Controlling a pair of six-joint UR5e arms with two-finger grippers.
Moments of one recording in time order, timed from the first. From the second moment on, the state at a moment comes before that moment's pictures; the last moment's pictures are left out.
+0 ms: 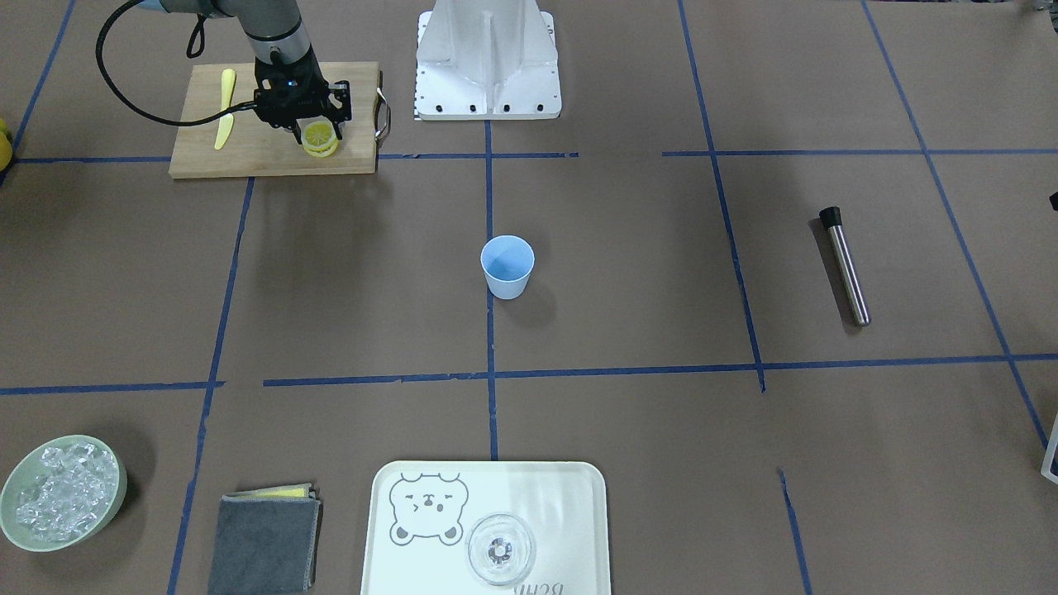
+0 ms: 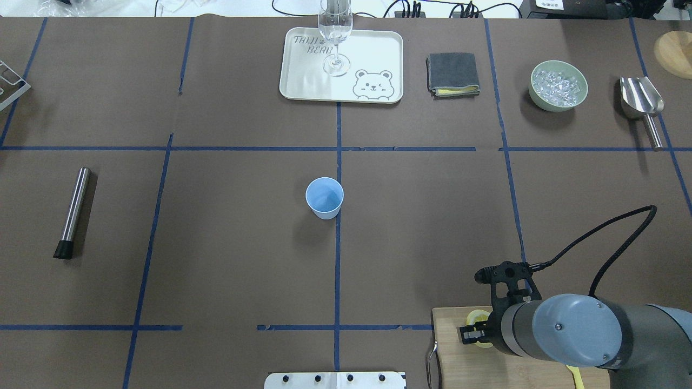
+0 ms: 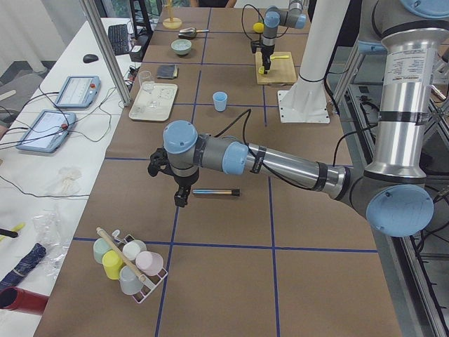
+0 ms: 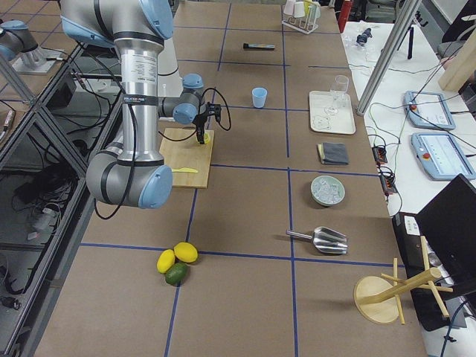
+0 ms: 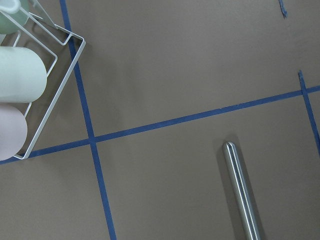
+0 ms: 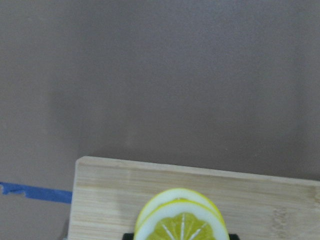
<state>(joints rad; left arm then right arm) -1.51 -1.60 -1.79 -1.53 -2.46 0.04 0.17 -1.58 2.17 -1.39 1.67 1.34</state>
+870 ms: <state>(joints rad) -1.51 -1.60 -1.80 -1.53 -2.46 0.04 0.20 -1.57 2.19 -1.39 1.68 1.34</state>
